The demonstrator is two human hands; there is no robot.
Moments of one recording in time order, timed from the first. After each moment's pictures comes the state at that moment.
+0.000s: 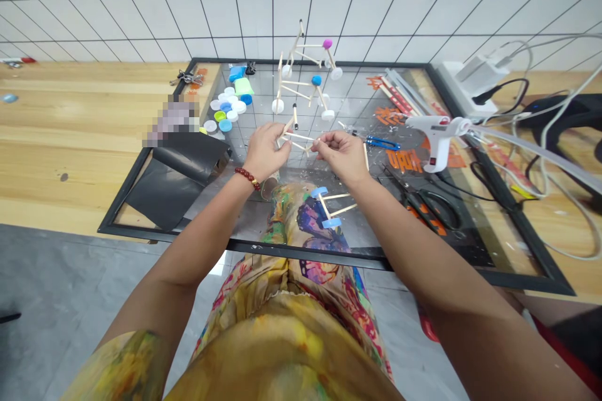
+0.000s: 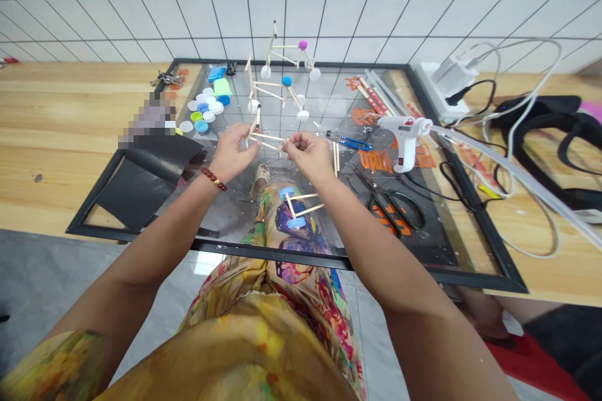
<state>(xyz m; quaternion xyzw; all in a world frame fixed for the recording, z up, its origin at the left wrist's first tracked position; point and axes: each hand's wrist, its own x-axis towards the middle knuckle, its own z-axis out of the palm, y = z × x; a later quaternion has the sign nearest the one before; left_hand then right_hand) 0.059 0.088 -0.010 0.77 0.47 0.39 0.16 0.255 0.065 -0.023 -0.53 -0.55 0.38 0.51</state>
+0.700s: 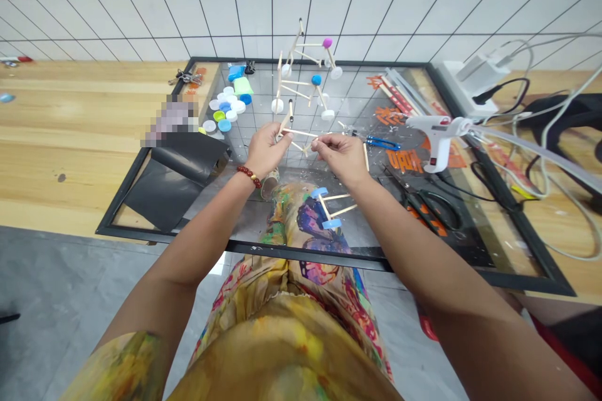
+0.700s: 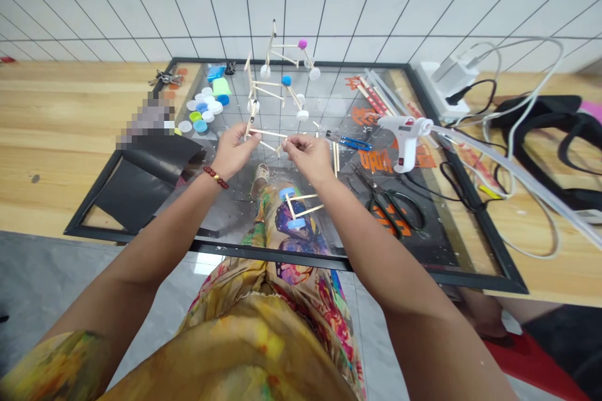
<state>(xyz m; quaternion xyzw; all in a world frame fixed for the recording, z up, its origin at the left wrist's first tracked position) 0.065 0.094 -0.016 0.71 0.51 0.43 0.24 0.257 0.069 -0.028 -0.55 -0.57 0.36 0.50</state>
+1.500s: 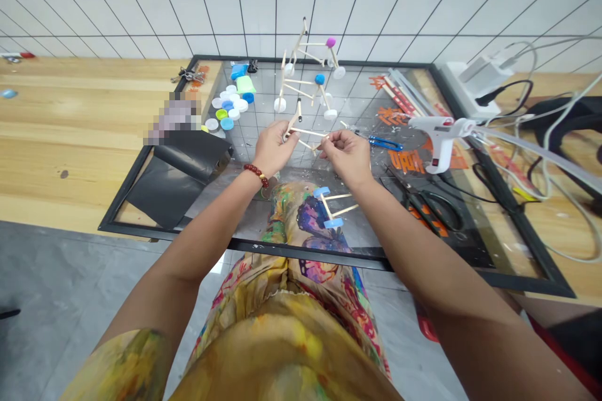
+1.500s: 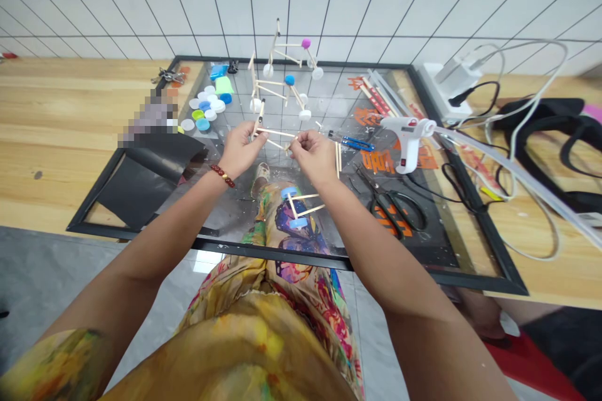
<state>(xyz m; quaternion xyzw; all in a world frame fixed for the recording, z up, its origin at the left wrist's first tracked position) 0.074 0.095 -0.017 0.72 0.50 0.43 0.23 0.253 0.066 -0.027 -0.57 -0.52 0.35 0.53</state>
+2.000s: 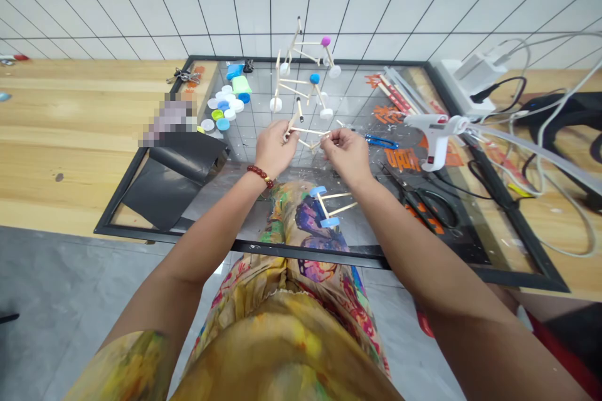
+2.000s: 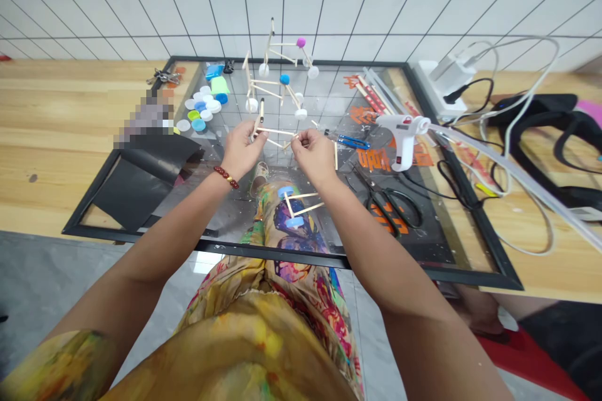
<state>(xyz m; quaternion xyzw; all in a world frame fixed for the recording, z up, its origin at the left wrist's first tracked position) 0.090 0.093 -0.017 0.71 0.51 0.44 0.19 0.264 0.068 -0.030 -0.62 -0.54 0.29 0.49</state>
